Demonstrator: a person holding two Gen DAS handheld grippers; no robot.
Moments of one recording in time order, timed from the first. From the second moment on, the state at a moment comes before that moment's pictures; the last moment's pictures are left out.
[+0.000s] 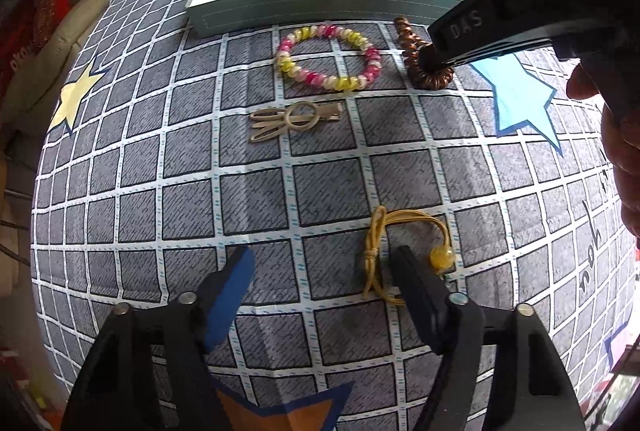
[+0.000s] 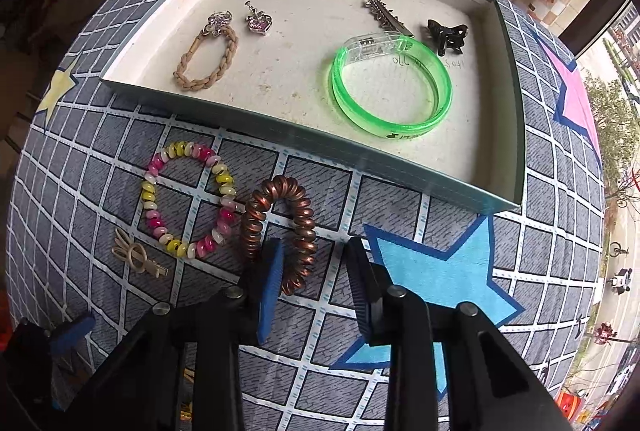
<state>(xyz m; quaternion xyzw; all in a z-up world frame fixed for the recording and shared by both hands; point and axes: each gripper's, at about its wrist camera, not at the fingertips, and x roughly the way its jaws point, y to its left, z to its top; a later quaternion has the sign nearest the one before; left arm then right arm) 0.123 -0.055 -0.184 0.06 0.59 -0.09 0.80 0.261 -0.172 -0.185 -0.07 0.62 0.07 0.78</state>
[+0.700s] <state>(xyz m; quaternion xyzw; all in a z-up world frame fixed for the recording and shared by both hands) 0.138 -0.073 -0.161 -0.02 0.59 -0.16 0.79 0.210 -0.222 -0.163 0.05 0.62 0.08 0.78</state>
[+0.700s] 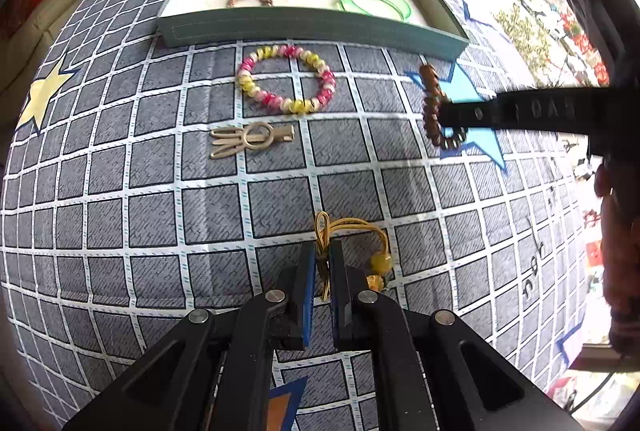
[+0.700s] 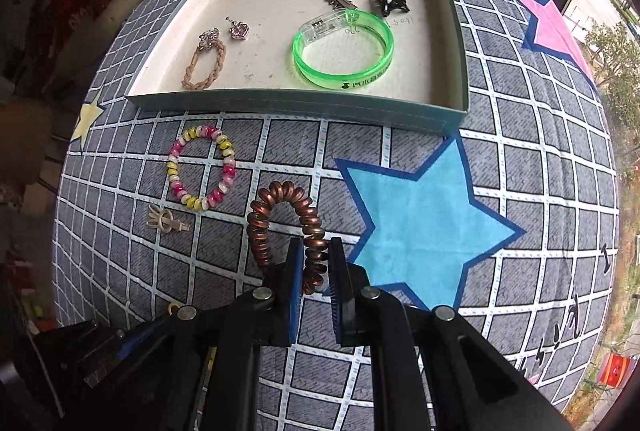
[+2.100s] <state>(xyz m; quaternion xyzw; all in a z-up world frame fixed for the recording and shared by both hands) 0.265 -0.039 -0.064 -0.05 0.47 -0.15 0.87 0.282 -0.258 -0.091 0.11 0.57 0.08 0.81</state>
